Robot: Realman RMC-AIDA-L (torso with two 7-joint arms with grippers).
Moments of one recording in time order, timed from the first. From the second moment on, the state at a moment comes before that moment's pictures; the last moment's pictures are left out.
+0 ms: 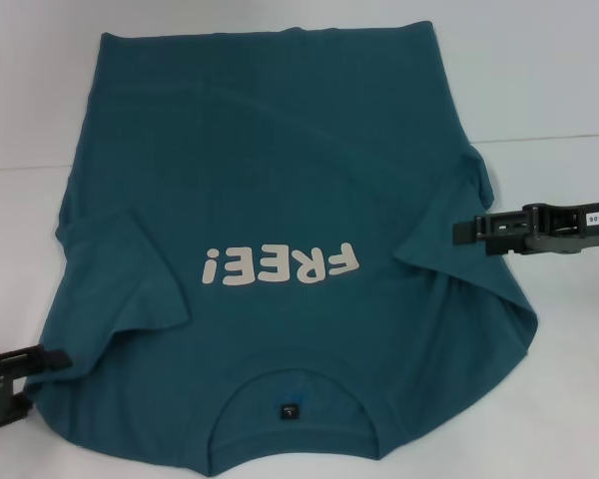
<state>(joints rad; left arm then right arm) -0.41 -2.05 0.34 0.64 2.30 1.42 -2.48 0.61 1.95 -0.71 -0.84 -2.19 -1.50 2.43</state>
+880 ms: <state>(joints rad) -0.43 -2.02 0.28 0.56 2.22 1.53 -2.23 0.59 1.95 -0.68 -0.83 -2.19 -1.49 2.39</state>
